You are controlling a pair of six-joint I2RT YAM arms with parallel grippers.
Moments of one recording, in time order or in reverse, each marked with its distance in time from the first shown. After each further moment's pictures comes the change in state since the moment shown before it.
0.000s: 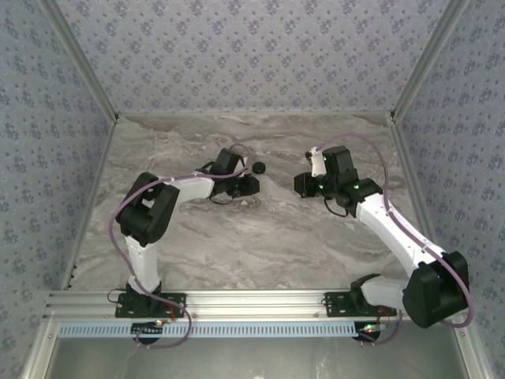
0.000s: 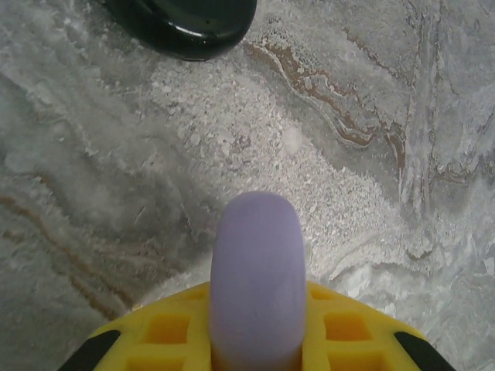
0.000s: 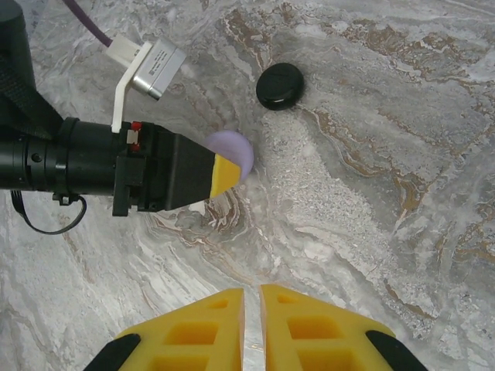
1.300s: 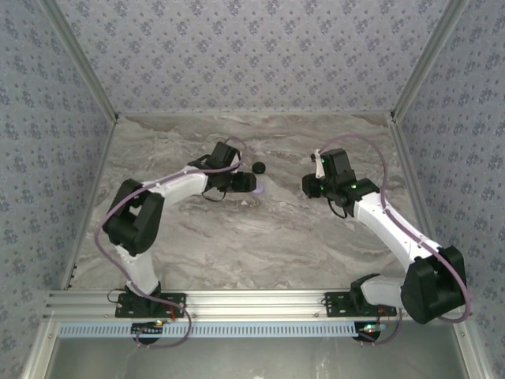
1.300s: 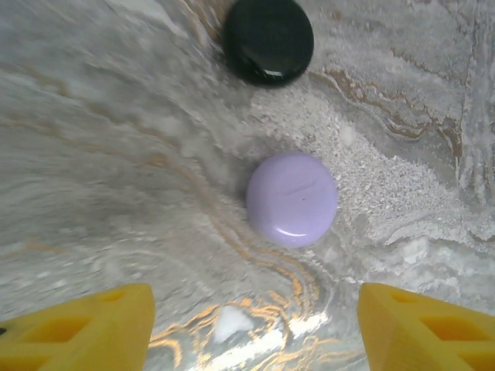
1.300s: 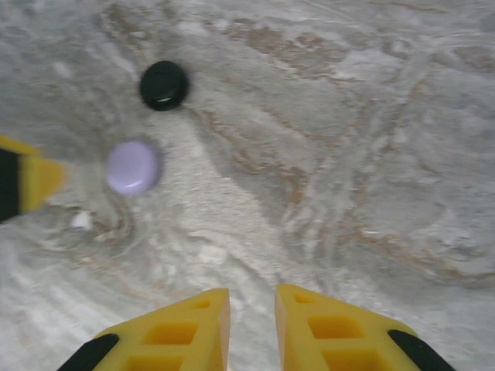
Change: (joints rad) left arm 0.004 -0.204 0.025 -0.304 -0.272 0.191; right arm -0.011 0.041 -0.024 -0.022 0.314 -0.053
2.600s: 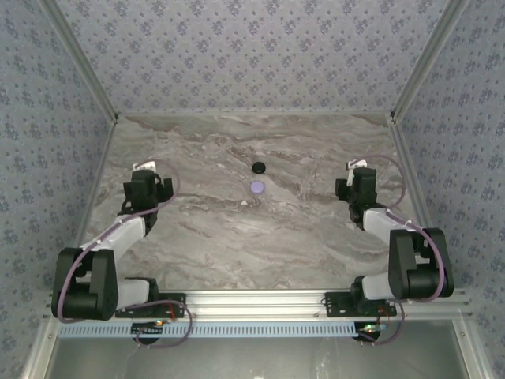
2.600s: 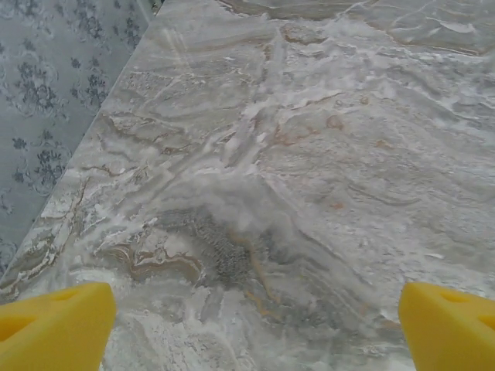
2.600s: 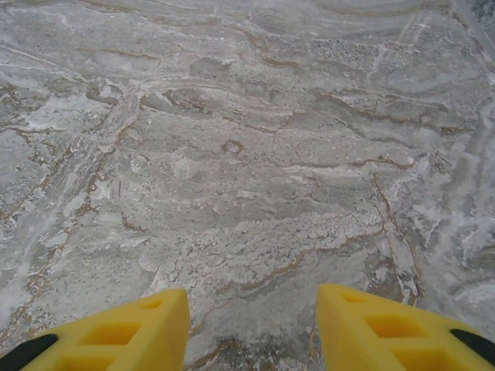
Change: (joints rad) left arm 0.498 -0.523 -0.713 0.566 -0.452 0.400; right arm -0.344 0.114 -0.391 0.737 0.082 -0.245
